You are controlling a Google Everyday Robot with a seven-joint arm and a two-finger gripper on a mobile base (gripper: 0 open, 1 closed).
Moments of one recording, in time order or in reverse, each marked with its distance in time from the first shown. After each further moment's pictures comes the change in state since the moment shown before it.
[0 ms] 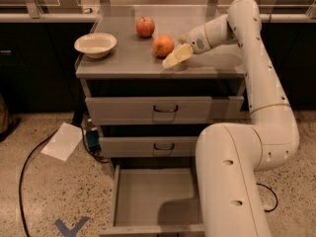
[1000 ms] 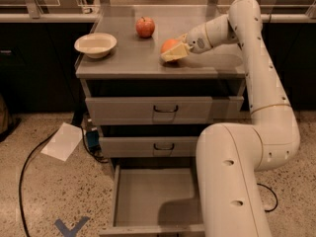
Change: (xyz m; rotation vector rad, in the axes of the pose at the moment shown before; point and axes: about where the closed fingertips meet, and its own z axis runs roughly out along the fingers) arm 0.000 0.000 0.000 0.000 0.000 0.000
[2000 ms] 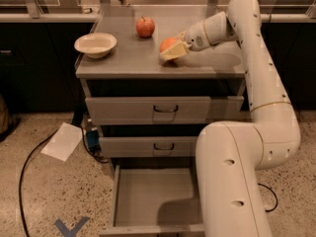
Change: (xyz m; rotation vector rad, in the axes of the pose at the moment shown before) arm -0.012 0.003 -0.003 0.007 -0.002 -0.039
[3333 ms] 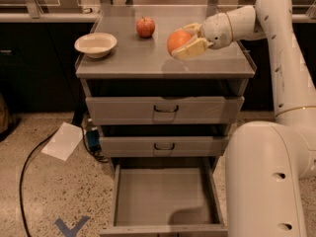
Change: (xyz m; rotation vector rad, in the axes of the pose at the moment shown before) arm -0.028 0.085 -0.074 -0.227 -0.184 -0.229
